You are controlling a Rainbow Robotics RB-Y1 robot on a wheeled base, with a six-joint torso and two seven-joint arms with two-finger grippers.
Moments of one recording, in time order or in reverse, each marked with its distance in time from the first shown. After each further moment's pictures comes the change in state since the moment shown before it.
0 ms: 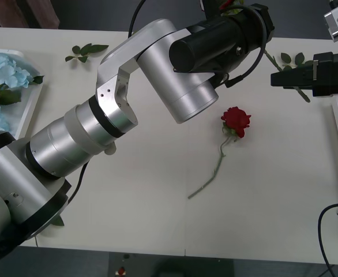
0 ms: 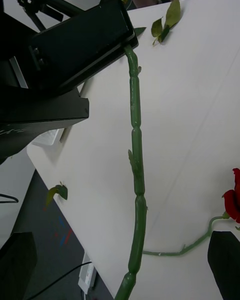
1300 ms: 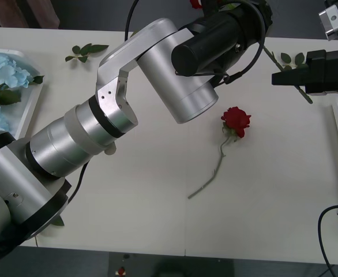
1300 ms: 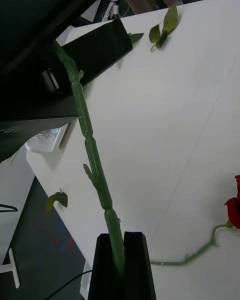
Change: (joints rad) right arm 0.000 0.000 0.027 0.000 0.005 -0.050 -0.019; left arm 0.000 0.000 0.000 -0.005 -0.085 0.000 0.035
